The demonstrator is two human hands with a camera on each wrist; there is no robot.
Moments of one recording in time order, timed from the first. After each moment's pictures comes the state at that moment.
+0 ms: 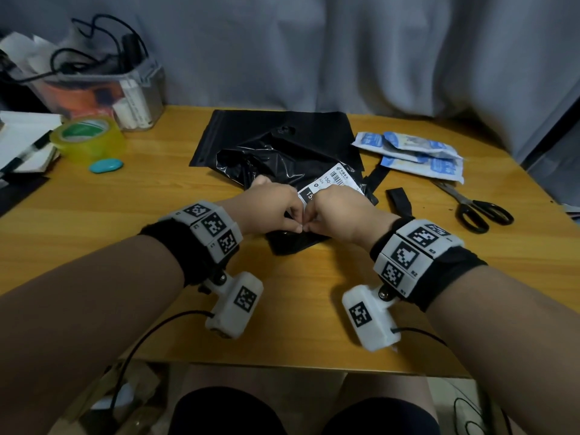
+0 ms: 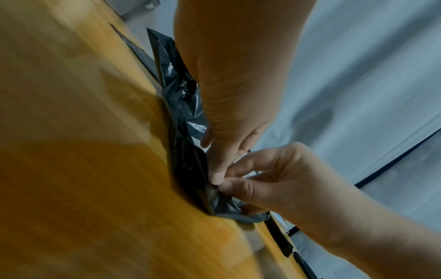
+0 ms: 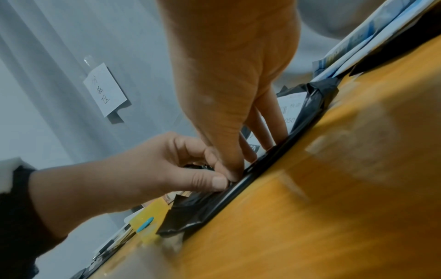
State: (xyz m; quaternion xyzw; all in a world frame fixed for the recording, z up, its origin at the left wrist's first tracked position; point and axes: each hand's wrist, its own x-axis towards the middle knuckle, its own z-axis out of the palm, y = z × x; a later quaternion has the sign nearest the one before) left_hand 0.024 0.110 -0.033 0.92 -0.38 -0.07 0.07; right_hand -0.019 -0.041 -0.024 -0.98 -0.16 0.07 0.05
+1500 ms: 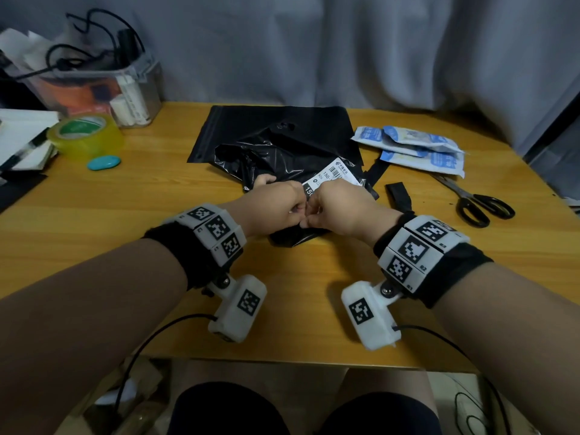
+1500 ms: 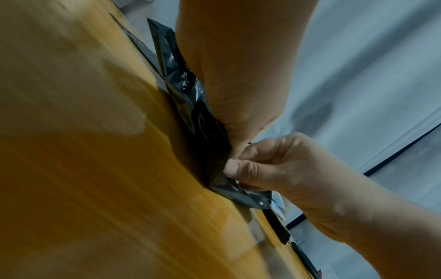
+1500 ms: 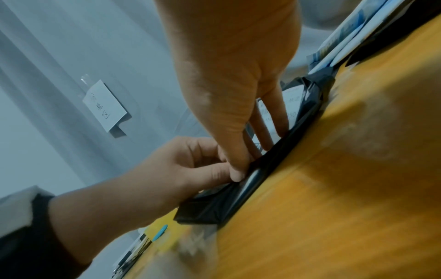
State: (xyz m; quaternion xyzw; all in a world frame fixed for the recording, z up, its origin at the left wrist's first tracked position) left_hand 0.019 0.100 -0.045 0.93 -0.35 -0.04 0.10; right_hand -0.016 -0.048 -0.030 -0.99 -0.11 0.06 0.09
